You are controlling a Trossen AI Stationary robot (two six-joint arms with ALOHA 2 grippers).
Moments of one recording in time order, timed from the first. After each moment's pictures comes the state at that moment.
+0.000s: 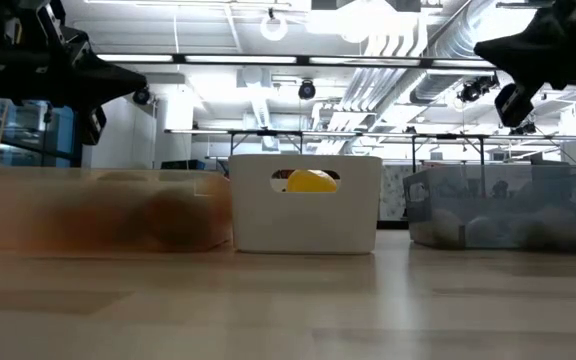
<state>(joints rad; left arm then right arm) -0.05 0.31 0.01 0.33 -0.21 -0.57 0.09 0.13 0.07 0.19 0.09 0.51</state>
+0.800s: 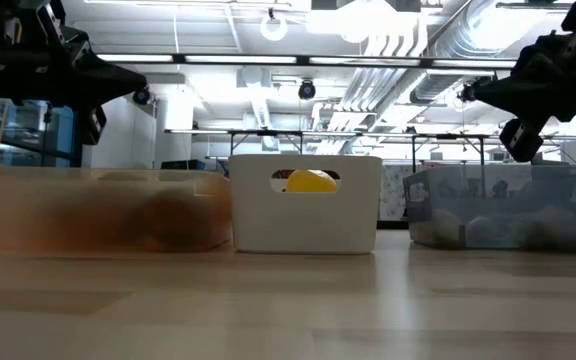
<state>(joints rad) -0.05 0.31 0.01 0.33 -0.21 -0.57 0.00 0.05 0.01 0.00 -0.01 0.65</state>
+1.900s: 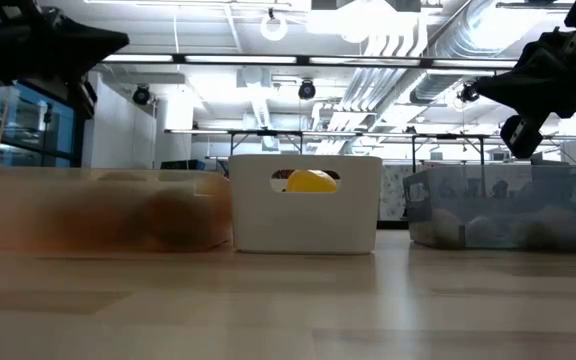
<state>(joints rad) -0.06 0.02 0.01 0.29 -0.22 -0.57 0.00 0.01 0.01 0.00 0.00 0.65</state>
